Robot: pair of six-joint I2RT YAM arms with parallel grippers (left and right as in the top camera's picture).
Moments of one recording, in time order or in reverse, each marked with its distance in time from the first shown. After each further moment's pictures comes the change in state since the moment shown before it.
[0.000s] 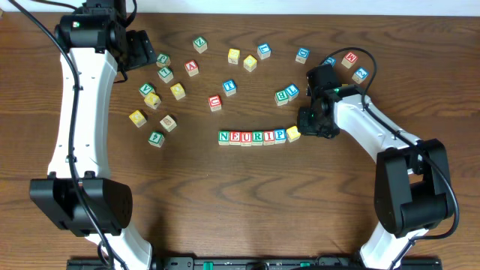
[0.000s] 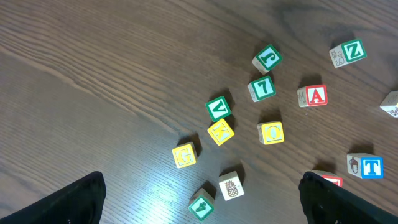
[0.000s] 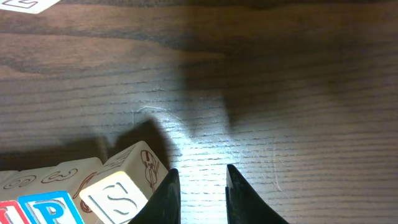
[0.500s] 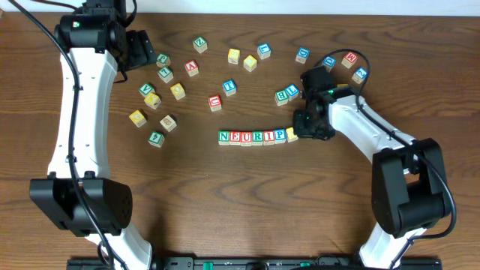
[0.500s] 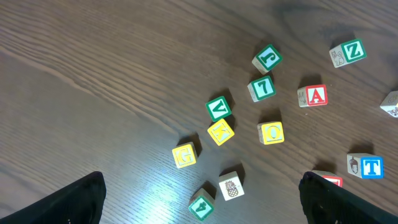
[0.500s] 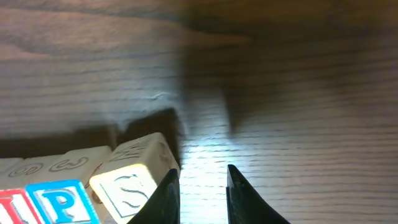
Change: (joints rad) left arm 0.000 0.000 0.000 0.000 0.000 0.000; right arm 0.033 0.006 0.000 -0.010 -0.004 0.000
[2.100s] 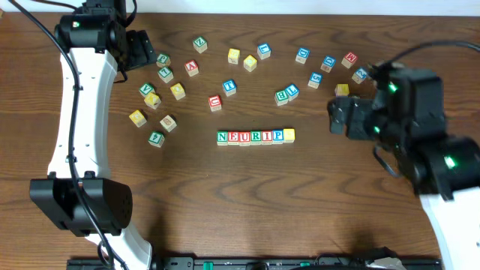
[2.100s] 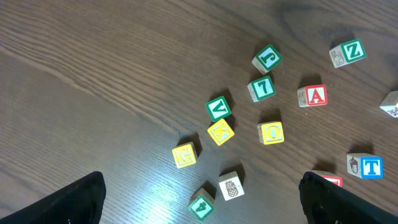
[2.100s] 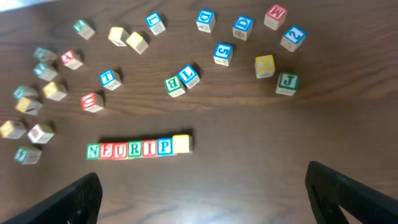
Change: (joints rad) left arm 0.000 0.000 0.000 0.000 0.000 0.000; right arm -0.088 -0.756 0.114 -0.271 0.011 -0.058
